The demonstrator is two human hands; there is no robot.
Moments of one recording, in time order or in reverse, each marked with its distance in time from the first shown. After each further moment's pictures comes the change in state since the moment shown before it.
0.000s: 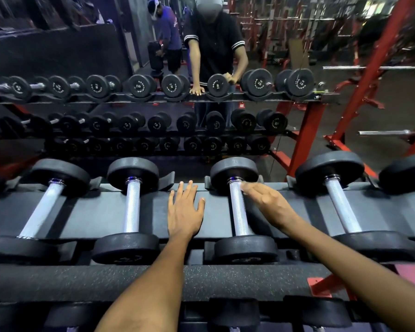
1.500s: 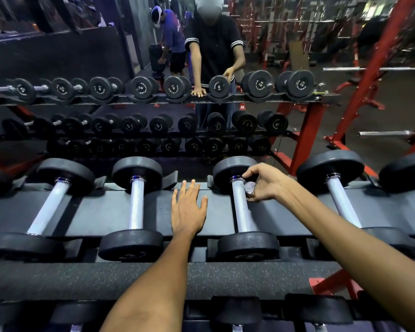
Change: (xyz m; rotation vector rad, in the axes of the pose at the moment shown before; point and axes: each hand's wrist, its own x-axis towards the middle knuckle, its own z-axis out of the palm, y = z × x) left_hand 0.000 0.000 0.002 -0.017 0.012 -0.005; right_hand 0.077 -0.020 -0.046 1.527 -0.373 1.485
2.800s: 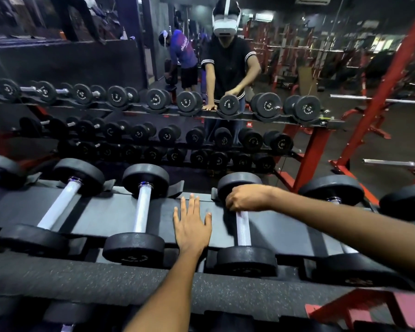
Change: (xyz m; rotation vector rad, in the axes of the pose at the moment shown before) left_hand -0.020 0.013 0.004 0.116 0.024 -0.158; right_hand 0.025 -0.013 0.011 -2.433 -0.579 -1.438
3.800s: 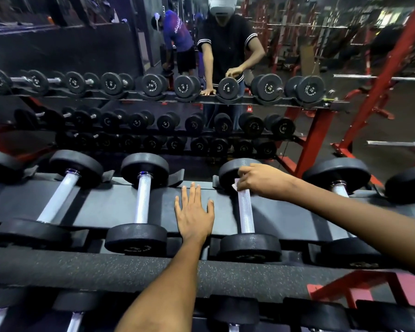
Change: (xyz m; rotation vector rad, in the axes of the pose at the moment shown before) left_hand 0.001 0.001 0.002 -0.027 -0.001 -0.016; right_hand -0.025 -0.010 0.001 0.040 0.100 0.352
